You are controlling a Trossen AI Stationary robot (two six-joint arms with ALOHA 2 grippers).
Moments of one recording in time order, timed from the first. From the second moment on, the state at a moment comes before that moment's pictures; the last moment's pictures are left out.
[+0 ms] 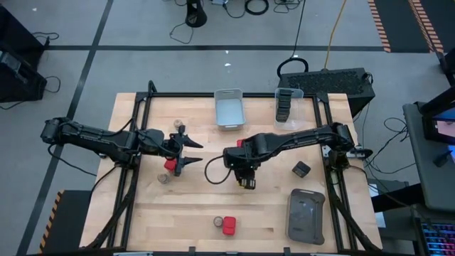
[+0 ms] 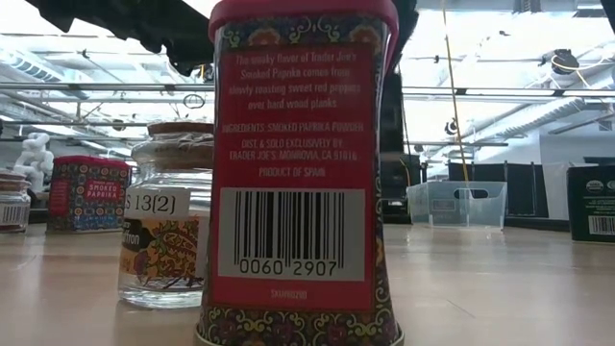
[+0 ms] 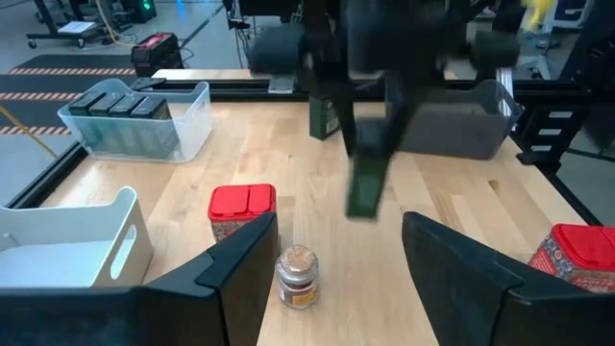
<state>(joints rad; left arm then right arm) -0.09 0.93 0.56 0.09 -0.06 -0.02 0.14 1.93 1.80 -1.22 -0.01 0.23</state>
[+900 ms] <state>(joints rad) -0.09 0.93 0.56 0.10 -0.06 -0.03 -0.31 1.34 1.37 -1.33 0.19 -0.16</state>
